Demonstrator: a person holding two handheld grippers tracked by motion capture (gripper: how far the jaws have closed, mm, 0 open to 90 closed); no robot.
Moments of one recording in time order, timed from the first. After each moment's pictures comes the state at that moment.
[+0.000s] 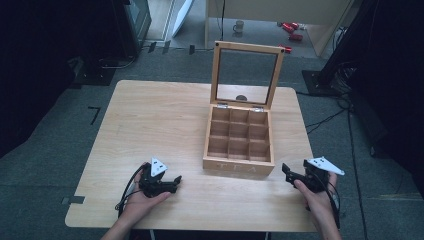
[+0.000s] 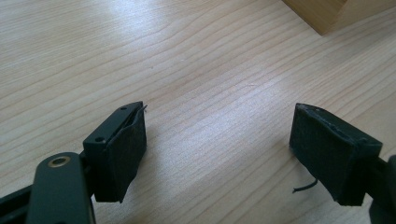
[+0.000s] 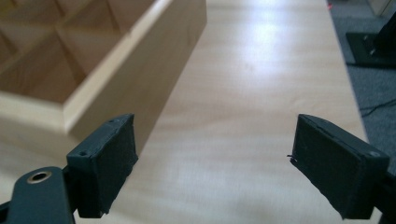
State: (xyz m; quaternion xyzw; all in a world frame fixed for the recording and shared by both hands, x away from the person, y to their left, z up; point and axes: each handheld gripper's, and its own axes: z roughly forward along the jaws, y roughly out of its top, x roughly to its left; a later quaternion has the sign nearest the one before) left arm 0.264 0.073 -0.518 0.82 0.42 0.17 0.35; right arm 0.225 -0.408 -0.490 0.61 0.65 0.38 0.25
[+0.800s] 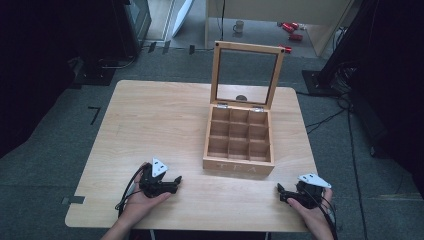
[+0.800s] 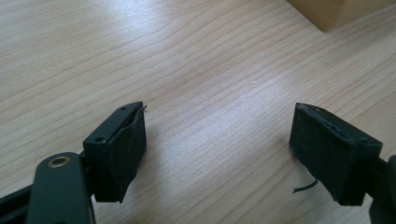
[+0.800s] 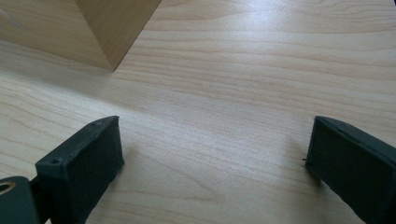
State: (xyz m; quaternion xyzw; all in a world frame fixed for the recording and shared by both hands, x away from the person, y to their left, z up) left arm 0.264 0.072 -0.519 0.82 0.42 0.18 0.34; right arm 0.200 -0.397 -0.526 0.61 0.69 0.30 0.24
